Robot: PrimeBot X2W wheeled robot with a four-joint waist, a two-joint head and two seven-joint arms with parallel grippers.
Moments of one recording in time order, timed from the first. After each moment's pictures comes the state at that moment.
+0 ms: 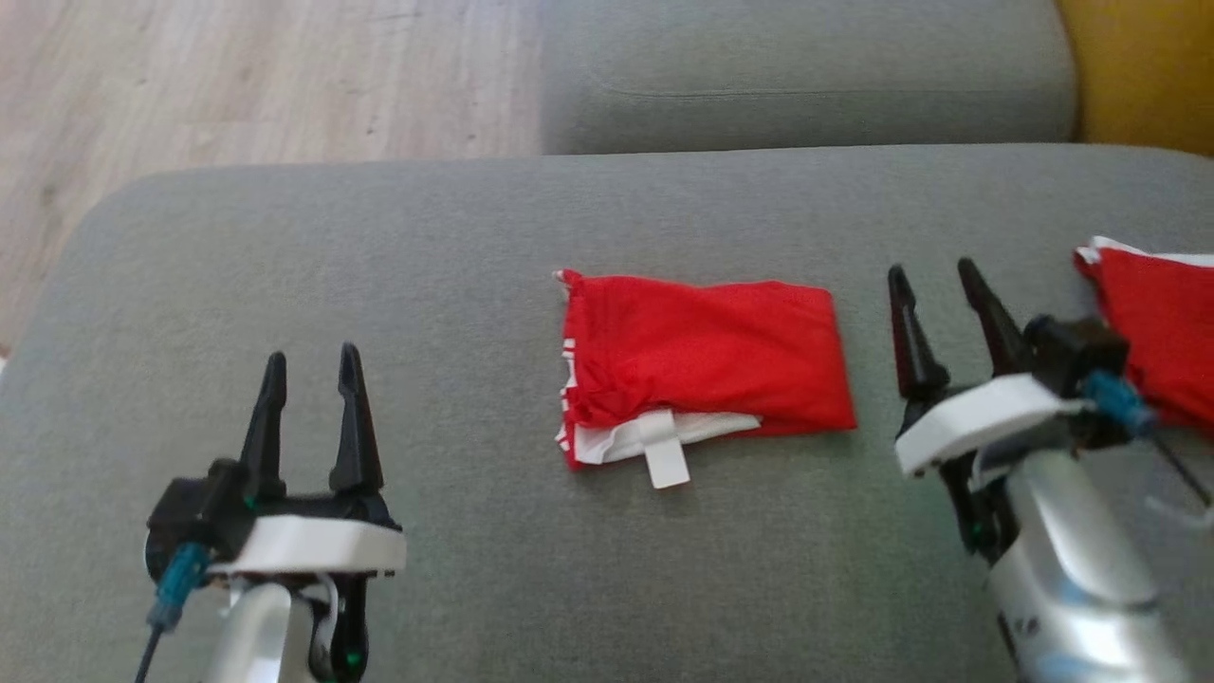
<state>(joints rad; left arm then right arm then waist) -0.18 0.06 -0.09 0.31 -0.33 -0.08 -0.26 -0.44 -0.15 0.20 0.67 0.32 0.13 -0.25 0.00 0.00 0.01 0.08</state>
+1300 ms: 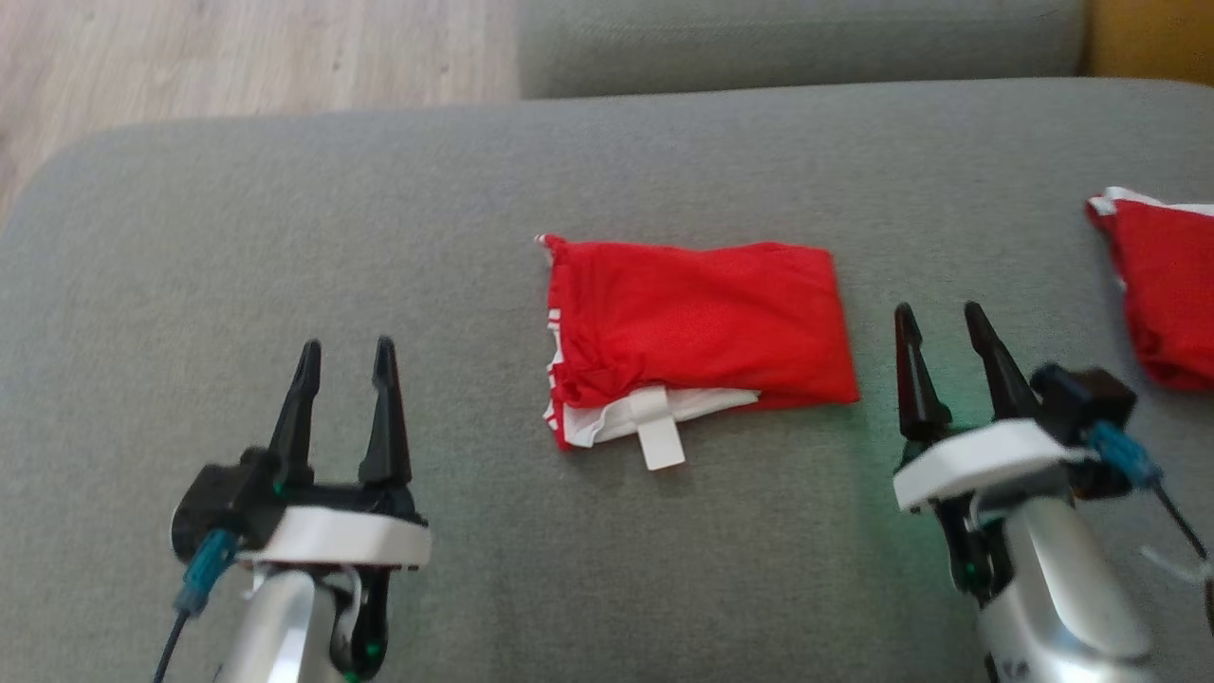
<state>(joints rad) -0.18 0.05 -0.13 0.31 -0.30 -0.11 -0.26 -0.28 -0.05 0.06 0.52 0.23 0.13 -0.22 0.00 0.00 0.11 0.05</state>
